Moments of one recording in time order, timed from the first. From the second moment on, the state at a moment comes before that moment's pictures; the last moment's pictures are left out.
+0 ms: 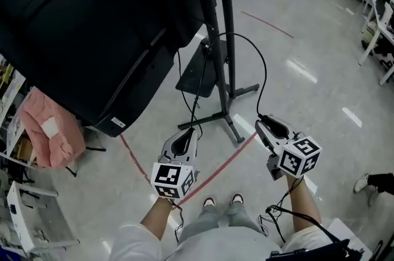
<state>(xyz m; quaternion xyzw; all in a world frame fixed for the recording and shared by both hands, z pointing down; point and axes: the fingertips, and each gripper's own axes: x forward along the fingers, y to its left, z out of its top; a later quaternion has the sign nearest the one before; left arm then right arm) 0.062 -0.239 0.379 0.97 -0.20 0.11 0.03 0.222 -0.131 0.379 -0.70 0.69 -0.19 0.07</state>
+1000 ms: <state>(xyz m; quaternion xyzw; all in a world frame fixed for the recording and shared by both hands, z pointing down) -0.192 -0.323 0.110 0.85 -0.51 -0.08 -0.04 -0.041 -0.329 0.097 -0.43 0.89 -0.04 0.12</state>
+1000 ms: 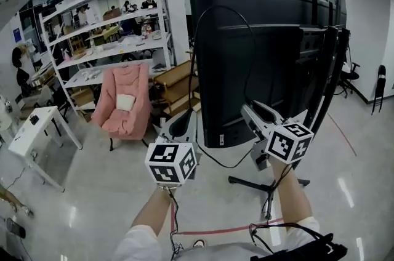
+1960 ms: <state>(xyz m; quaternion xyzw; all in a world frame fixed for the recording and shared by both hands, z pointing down) -0.240 -0.434 -0.084 0.82 -0.56 -0.11 -0.06 -0.070 -0.388 -0.112 -0.41 0.89 -0.08 0.19</state>
